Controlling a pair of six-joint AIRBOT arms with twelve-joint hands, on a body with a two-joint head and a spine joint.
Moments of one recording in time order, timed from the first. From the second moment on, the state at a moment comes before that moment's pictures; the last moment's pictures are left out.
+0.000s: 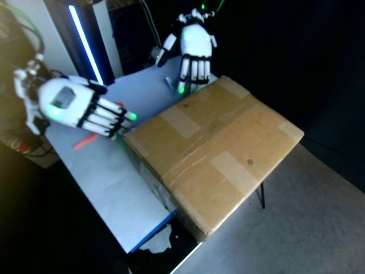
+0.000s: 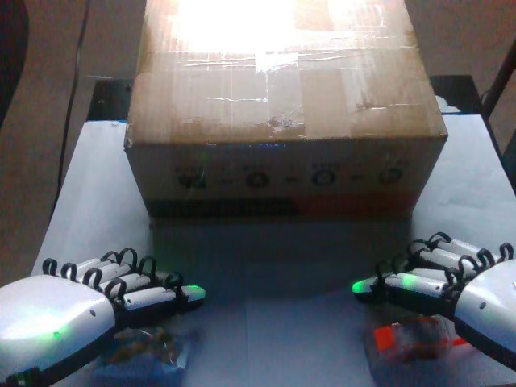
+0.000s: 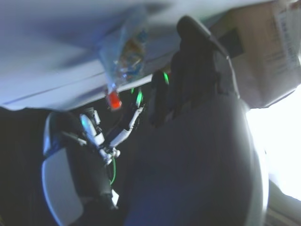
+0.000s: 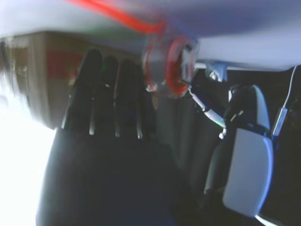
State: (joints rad) left arm 1.20 -0.75 0.60 2.85 0.73 -1.85; right arm -1.22 -0.86 0.63 -2.84 -0.95 2.09
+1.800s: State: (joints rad) left arm 1.16 -0.77 0.65 2.85 0.99 -1.90; right arm -1.10 -0.78 0.59 -2.92 -1.03 2.07
